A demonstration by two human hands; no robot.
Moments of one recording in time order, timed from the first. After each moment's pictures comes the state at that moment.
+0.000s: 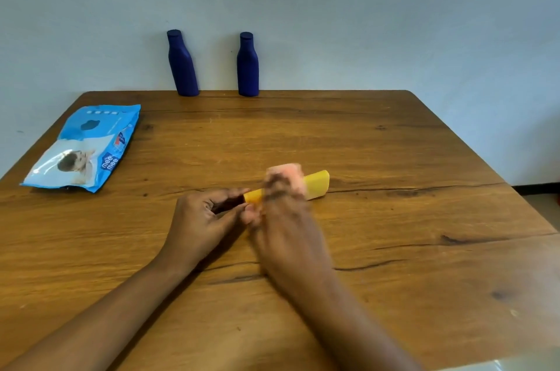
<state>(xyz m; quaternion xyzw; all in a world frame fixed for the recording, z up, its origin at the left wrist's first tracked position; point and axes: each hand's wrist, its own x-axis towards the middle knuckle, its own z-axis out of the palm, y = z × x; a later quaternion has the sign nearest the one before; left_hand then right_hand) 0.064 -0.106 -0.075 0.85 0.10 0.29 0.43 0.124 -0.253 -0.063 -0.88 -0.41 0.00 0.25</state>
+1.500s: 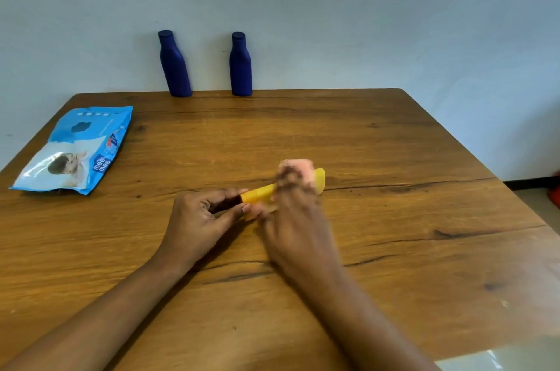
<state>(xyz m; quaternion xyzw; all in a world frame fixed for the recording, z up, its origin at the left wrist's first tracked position) 0.066 -0.108 -0.075 0.85 0.08 0.28 0.44 0.133 -0.264 -0.066 -0.89 -0.39 0.01 0.24</state>
